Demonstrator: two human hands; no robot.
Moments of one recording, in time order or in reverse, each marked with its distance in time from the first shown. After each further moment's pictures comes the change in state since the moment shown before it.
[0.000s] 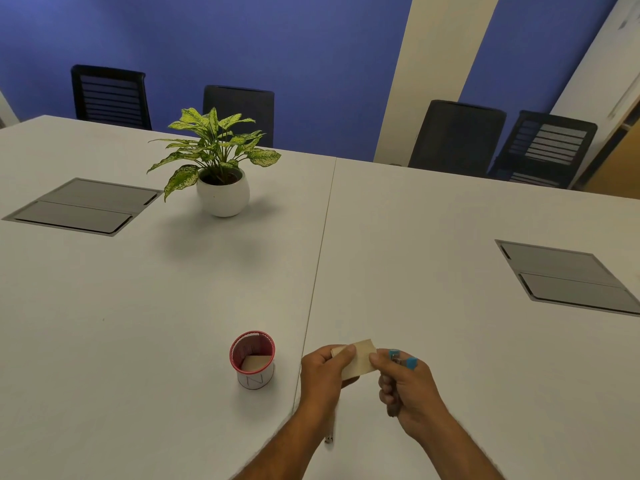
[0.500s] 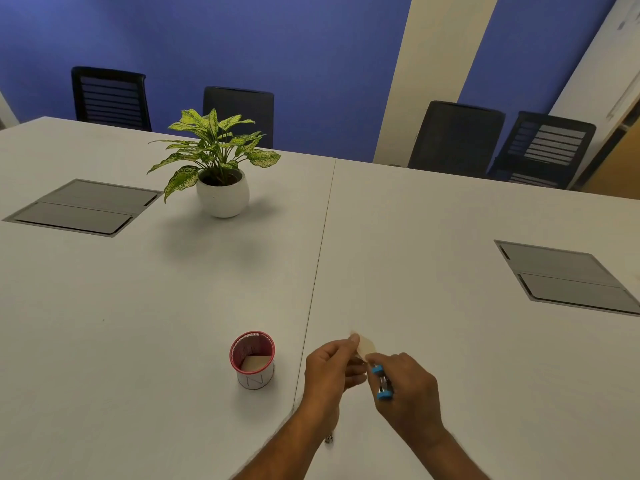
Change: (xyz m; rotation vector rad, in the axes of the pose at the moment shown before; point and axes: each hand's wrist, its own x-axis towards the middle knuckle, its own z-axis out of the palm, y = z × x) left_hand -0.003 0.005 0.006 -0.033 -0.023 -0.062; right_hand 0.006 0.025 -0.013 -1.130 0.246 -1.388
